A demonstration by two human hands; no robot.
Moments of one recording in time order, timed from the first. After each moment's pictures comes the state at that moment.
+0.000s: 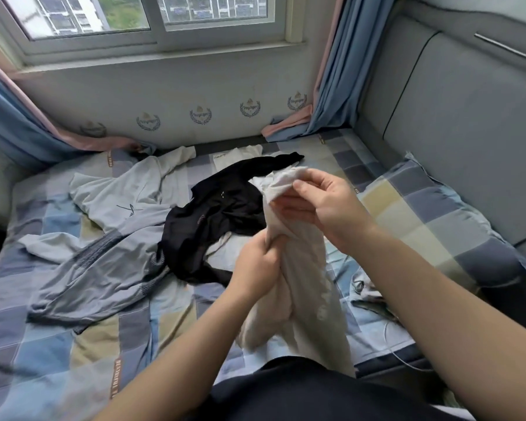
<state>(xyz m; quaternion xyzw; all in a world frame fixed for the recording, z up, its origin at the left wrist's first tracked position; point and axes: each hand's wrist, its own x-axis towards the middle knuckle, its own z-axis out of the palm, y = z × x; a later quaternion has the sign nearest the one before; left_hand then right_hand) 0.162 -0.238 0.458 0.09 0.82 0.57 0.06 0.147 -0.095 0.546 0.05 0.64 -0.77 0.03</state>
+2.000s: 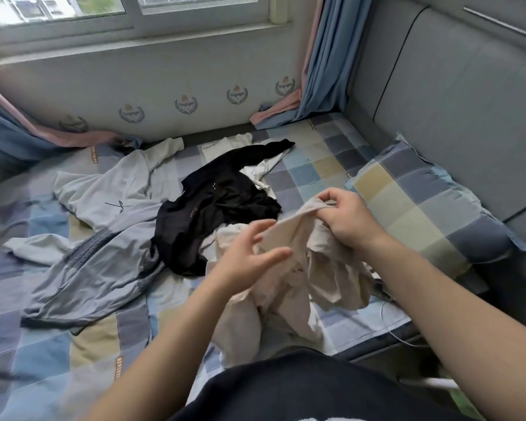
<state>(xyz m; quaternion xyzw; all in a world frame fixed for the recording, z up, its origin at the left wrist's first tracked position) 0.151 -0.270 0.440 0.12 0.81 0.54 0.19 0.159 -0.053 0.487 0.12 0.81 -0.57 -0.02</state>
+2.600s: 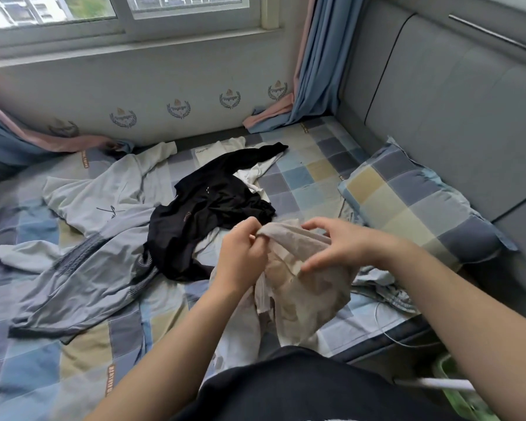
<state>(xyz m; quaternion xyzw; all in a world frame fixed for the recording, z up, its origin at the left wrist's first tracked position) 0.151 -0.243 0.447 0.10 0.83 0.55 0.00 0.178 -0.029 0.502 0.04 0.86 -0.42 0.29</state>
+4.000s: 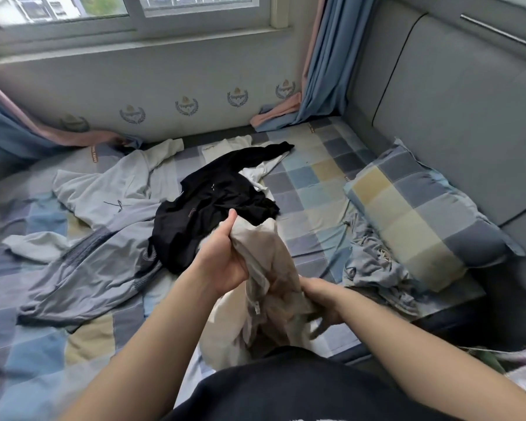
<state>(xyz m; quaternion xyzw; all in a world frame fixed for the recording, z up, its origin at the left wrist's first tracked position) 0.148 -0.272 0.468 -0.19 0.38 0.83 0.38 0.209 -0.074 0.374 0.33 0.62 -0.56 0.44</state>
